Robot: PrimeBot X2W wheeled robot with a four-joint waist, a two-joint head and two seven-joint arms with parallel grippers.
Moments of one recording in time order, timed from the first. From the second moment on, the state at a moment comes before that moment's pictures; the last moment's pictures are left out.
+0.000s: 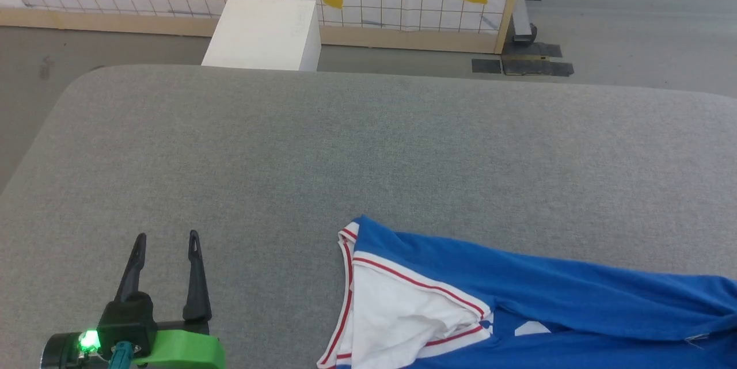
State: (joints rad) left arm 0.10 0.10 0.05 -0.05 -0.02 0.02 -0.26; right arm -0.08 -0.96 0.33 0.25 0.95 0.13 0.70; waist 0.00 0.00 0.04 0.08
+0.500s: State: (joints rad) left arm 0.11 0.10 0.03 -0.04 -0.01 0.01 -0.26; right arm -0.11 -0.89 0.44 -0.21 0.94 0.13 0.76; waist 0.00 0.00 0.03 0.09
